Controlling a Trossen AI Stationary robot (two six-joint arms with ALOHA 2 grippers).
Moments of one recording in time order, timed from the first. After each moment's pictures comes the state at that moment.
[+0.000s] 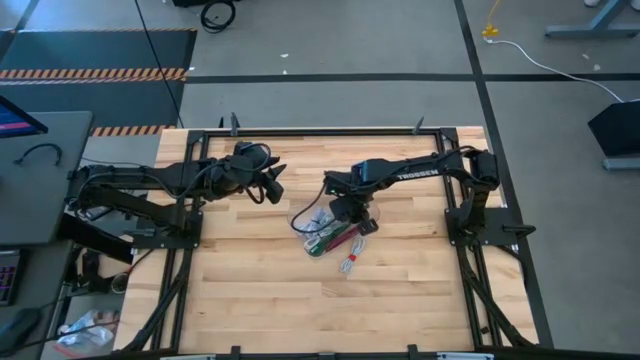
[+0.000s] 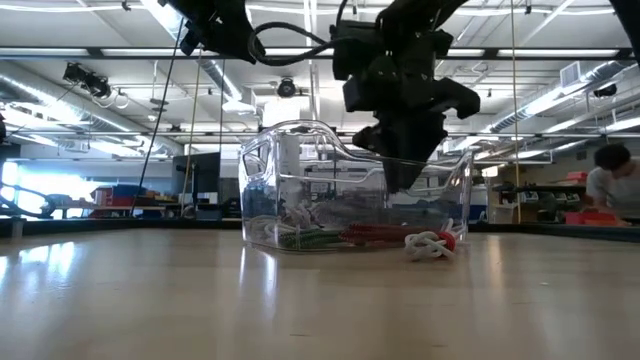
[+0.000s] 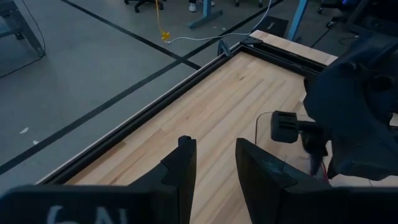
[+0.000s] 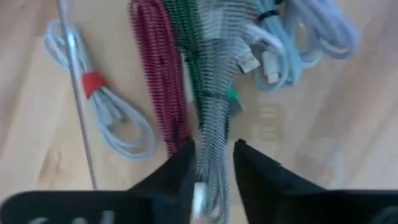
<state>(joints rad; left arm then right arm) 0.04 1.13 1.00 -0.36 -0.58 -0.34 -0.12 1.85 1.36 -0.89 -0.21 -0.49</state>
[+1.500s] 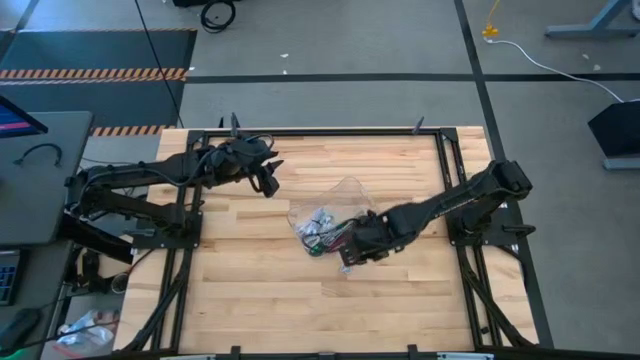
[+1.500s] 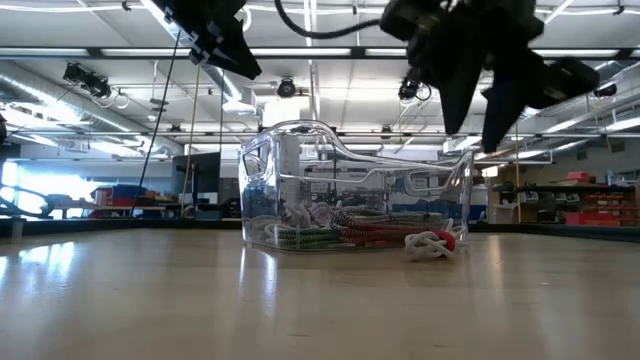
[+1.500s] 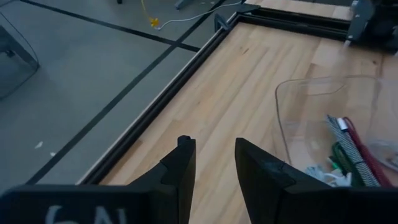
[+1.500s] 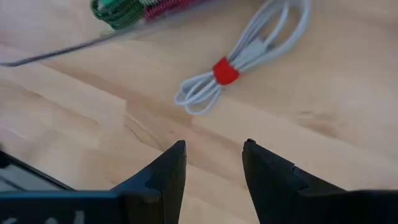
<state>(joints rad) 0.20 1.13 1.00 -0.41 -0.39 -0.09 0.30 1.67 1.25 -0.80 -0.03 1.58</state>
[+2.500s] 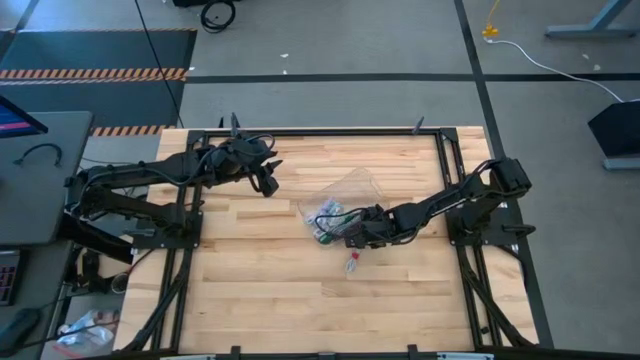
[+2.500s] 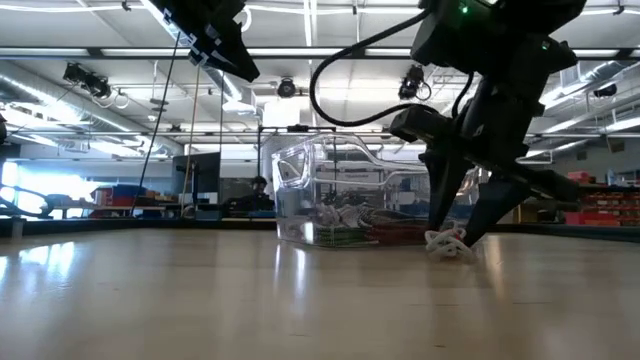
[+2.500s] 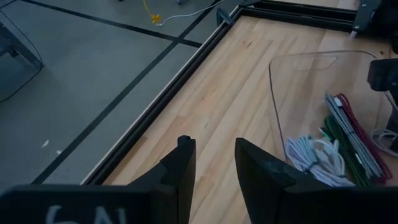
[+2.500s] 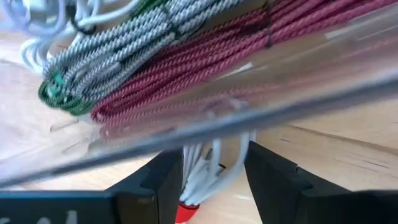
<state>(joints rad) 0.21 1.13 1.00 -0.42 -0.39 -0.07 0.20 1.67 0.84 -0.33 0.14 1.65</state>
